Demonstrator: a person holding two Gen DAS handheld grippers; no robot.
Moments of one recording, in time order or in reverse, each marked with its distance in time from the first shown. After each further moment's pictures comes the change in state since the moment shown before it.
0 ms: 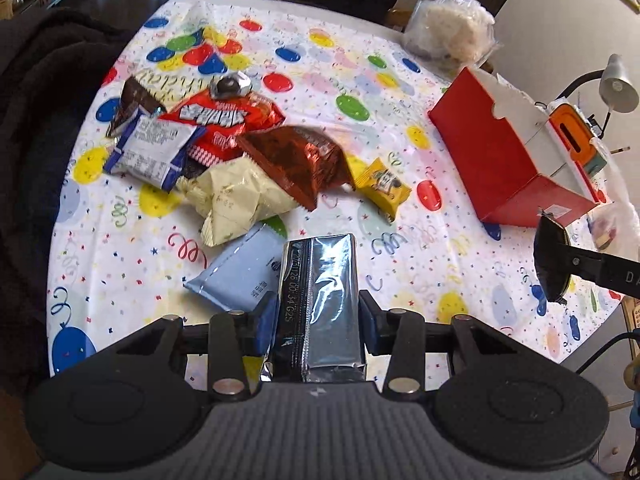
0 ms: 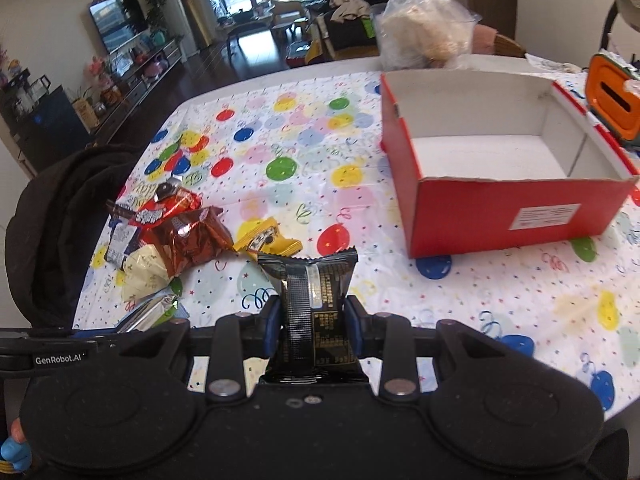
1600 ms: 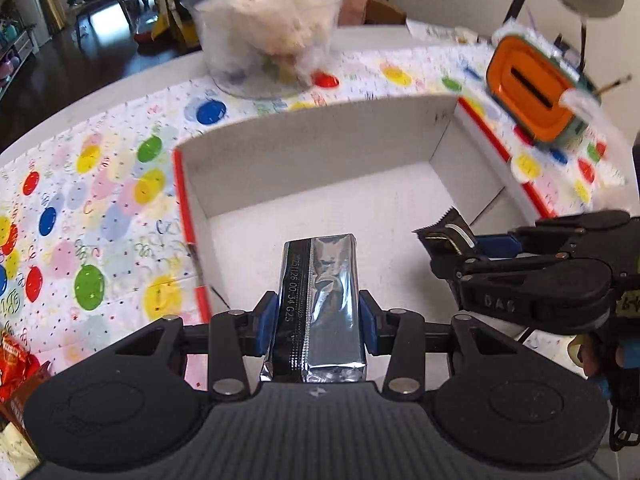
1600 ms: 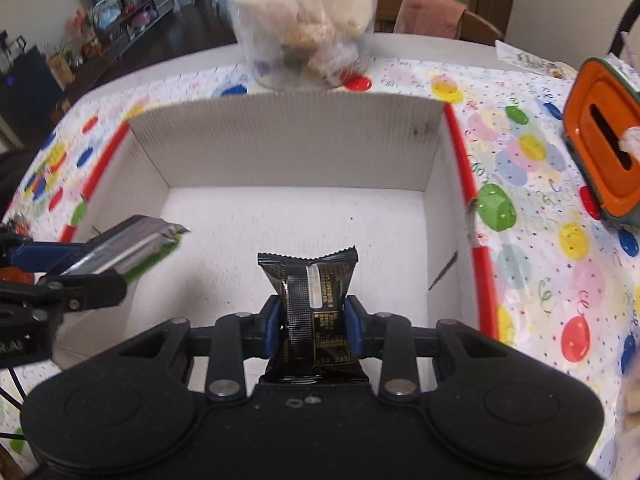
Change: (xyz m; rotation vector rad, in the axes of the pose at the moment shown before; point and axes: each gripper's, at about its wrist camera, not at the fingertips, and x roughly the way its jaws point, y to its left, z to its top) left arm 0.167 -0.323 0.155 0.316 0.099 0.121; right arm 0.104 -0.248 0.148 -0.164 0.195 -0.026
